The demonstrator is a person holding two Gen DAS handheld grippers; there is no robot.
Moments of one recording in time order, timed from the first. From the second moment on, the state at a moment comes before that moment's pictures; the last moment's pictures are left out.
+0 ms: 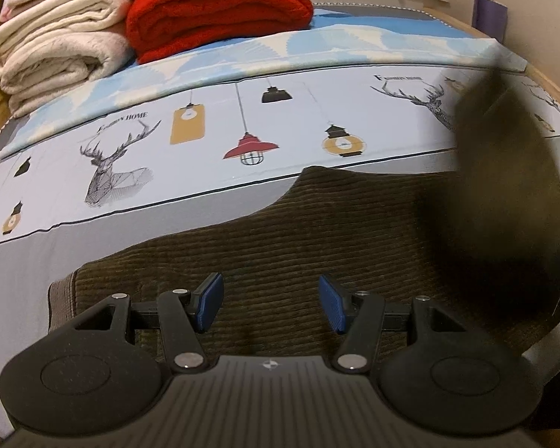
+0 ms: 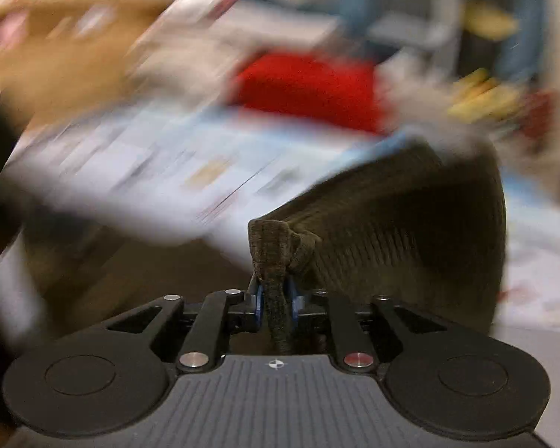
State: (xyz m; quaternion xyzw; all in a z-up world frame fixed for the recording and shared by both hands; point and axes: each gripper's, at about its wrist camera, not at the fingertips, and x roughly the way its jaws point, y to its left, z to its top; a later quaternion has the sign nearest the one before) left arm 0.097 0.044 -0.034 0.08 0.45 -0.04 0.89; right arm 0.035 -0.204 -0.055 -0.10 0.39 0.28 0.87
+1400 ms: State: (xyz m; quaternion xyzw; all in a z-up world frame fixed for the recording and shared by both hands) left arm 0.131 0.025 -0.043 -0.10 0.50 -0.10 0.85; right arm -0.002 -0.163 -0.092 -0.27 0.37 0.38 0.80
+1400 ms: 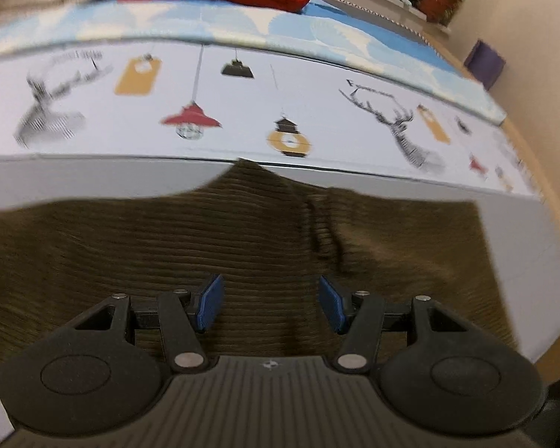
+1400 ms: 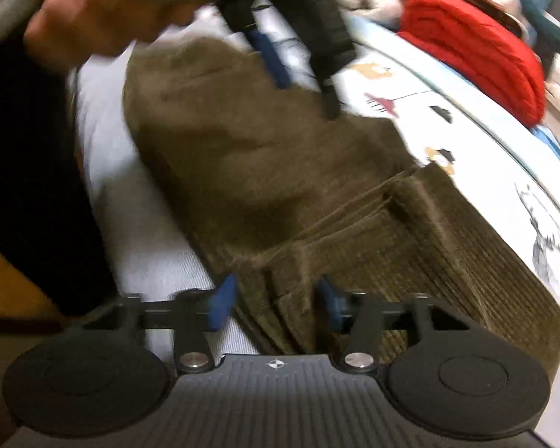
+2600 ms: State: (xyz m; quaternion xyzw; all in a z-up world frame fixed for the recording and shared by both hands) left arm 0.193 -0.016 -0.077 -0.10 0.51 -0.12 0.84; right arm 0.054 -0.357 -0.091 0.04 0.53 0.00 0.85
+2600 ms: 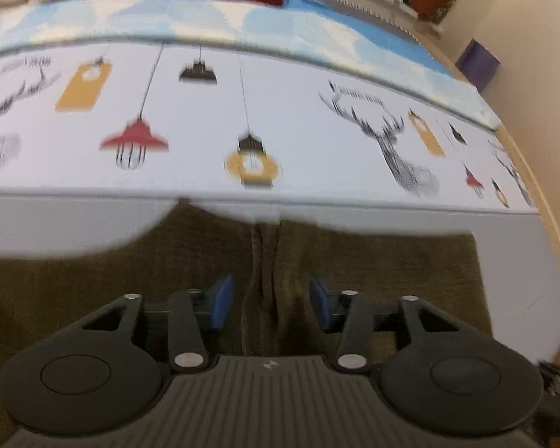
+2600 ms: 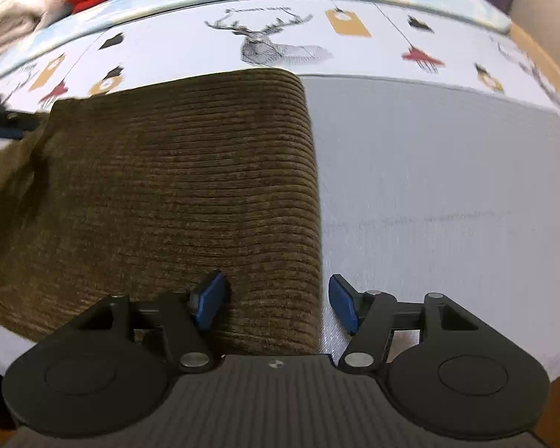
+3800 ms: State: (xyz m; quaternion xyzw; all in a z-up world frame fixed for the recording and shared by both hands) left arm 0.097 -0.035 -0.098 0.00 0.54 -0.23 0.81; right arm 0.029 -0.341 -0.067 -0.05 0.53 0.02 0.85
